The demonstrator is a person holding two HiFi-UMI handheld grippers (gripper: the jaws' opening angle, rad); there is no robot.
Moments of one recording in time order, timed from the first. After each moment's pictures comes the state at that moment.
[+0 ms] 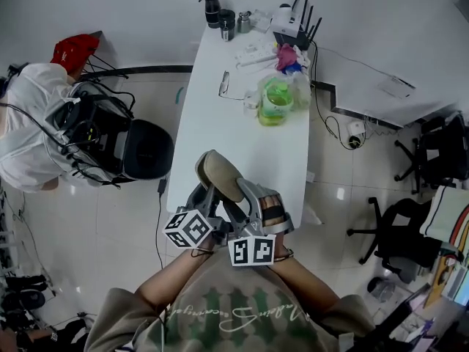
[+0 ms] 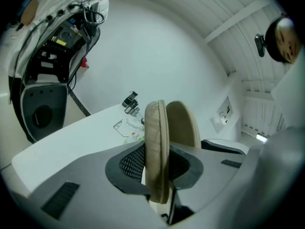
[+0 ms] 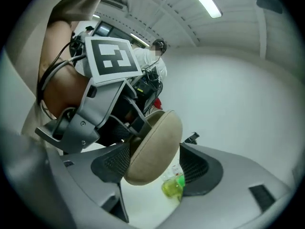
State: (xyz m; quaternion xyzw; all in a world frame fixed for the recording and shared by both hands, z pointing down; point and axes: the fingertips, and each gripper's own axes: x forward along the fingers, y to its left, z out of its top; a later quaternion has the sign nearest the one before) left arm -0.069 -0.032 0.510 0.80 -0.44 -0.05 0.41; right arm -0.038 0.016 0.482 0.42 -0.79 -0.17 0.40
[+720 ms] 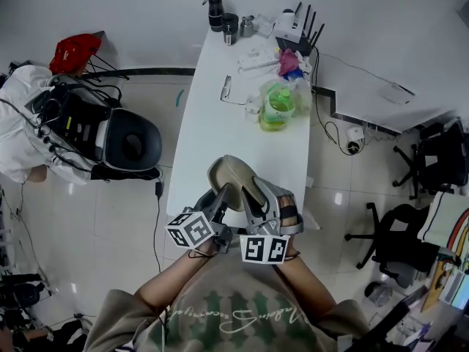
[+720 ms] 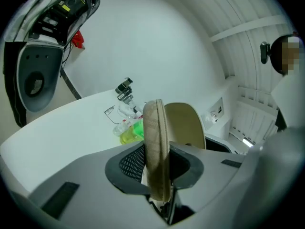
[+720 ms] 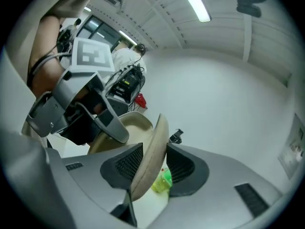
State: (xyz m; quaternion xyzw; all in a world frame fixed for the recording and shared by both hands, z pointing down) left arm -0.044 -0.021 0.514 0.81 -0.35 -0.04 0.47; right arm 0.009 -0.005 0.461 0.51 -0.76 -0.18 0.37
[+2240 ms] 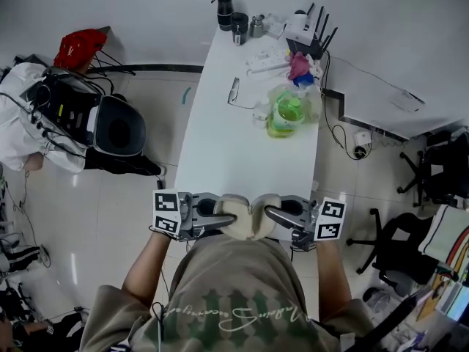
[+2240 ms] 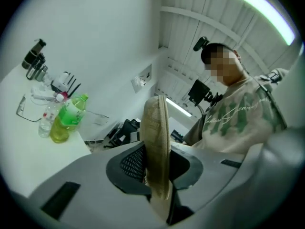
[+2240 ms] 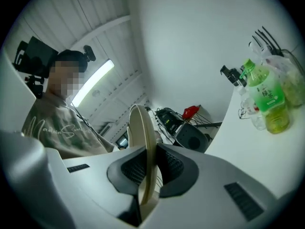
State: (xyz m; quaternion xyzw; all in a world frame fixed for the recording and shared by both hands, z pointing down) left arm -0.030 0.024 0.449 0.93 0.14 0.02 0.34; right arm 0.043 0.019 0.469 0.15 -0.90 0.39 -0.07
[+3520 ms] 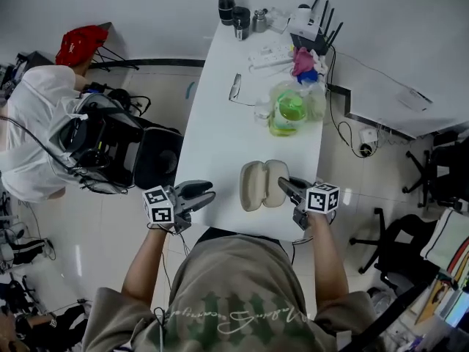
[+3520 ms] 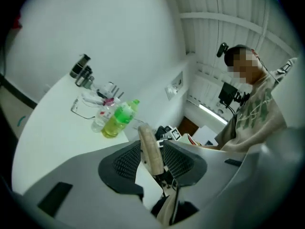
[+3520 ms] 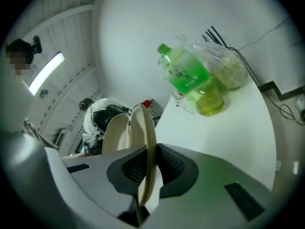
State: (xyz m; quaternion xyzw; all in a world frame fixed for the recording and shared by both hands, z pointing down) left arm -0.079 -0.049 0.557 0.92 -0.07 0.04 0.38; right arm 0.131 -0.052 0.652 0.36 -0.79 0.50 0.04
